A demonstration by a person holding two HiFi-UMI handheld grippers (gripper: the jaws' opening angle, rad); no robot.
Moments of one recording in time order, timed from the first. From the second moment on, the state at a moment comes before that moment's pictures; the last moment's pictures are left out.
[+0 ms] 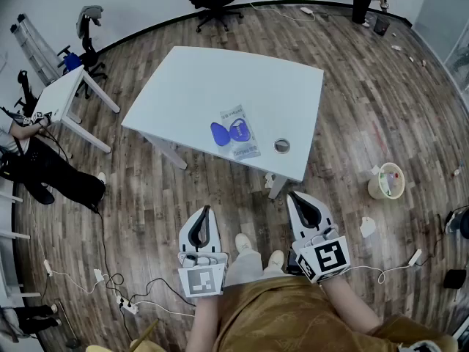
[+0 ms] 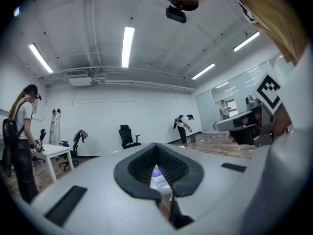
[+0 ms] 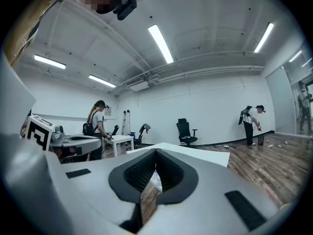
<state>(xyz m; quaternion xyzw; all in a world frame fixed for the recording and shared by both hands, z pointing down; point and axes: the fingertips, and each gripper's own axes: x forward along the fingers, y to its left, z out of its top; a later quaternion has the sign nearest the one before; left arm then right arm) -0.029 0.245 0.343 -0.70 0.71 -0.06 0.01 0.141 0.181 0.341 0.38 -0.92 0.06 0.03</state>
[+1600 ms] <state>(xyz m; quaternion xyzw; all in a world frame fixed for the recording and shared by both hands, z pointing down) -0.142 0.161 0.365 -0.73 0.68 -0.05 -0.01 0.026 0.120 0.348 0.42 -0.90 0.05 0.07</state>
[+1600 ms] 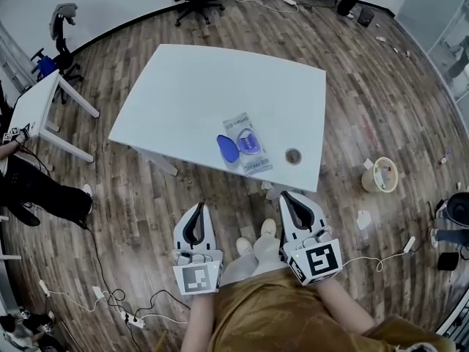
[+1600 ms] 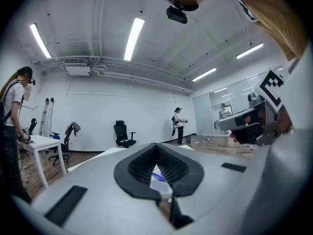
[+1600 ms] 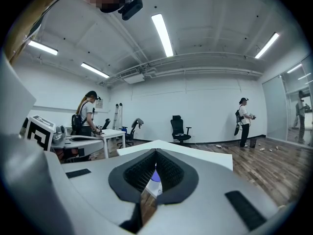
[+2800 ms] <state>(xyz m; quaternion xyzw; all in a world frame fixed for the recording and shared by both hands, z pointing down) -0.159 0.027 0.359 -0.72 0.69 -0.08 0.00 0.025 -0.011 0.328 0.41 -0.91 0.02 0.03</state>
